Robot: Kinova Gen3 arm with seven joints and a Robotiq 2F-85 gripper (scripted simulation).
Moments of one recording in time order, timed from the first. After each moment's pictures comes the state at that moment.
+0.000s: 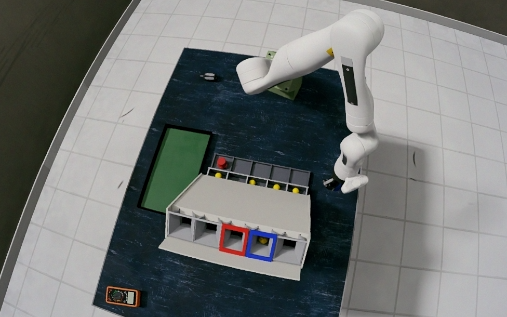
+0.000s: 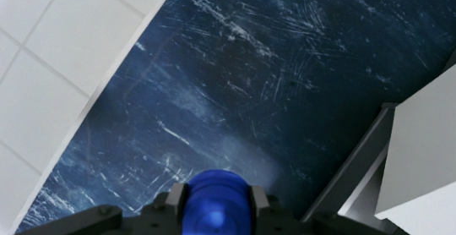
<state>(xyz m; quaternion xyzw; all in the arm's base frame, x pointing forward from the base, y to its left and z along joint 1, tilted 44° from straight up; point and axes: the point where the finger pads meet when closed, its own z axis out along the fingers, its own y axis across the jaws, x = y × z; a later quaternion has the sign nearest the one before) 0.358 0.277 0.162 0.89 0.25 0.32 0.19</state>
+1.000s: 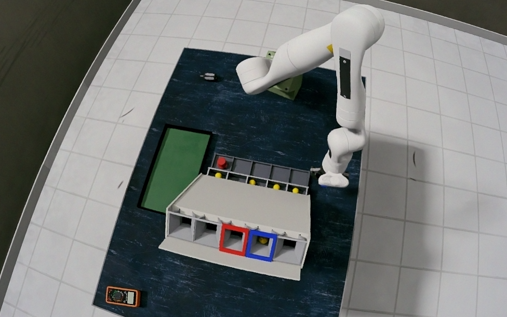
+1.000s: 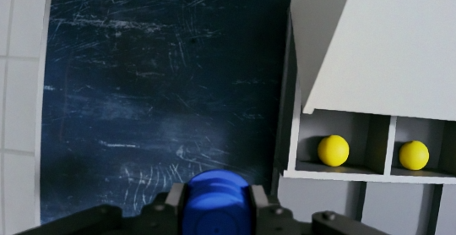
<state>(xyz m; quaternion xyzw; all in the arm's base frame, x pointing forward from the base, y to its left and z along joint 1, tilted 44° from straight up) 0.348 0.237 0.163 0.93 0.00 0.36 0.11</state>
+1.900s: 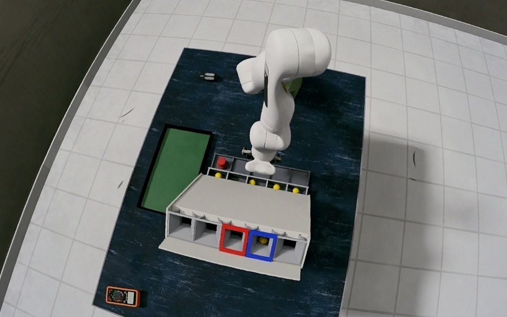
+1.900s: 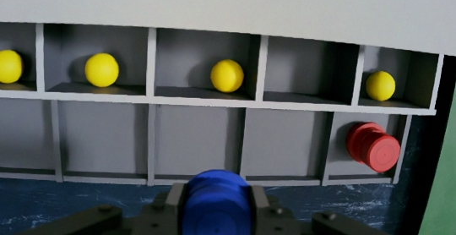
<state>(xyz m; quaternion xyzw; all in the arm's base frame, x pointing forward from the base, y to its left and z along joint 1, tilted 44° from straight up) 0.300 0.002 0.188 0.95 -0.04 0.27 0.16</state>
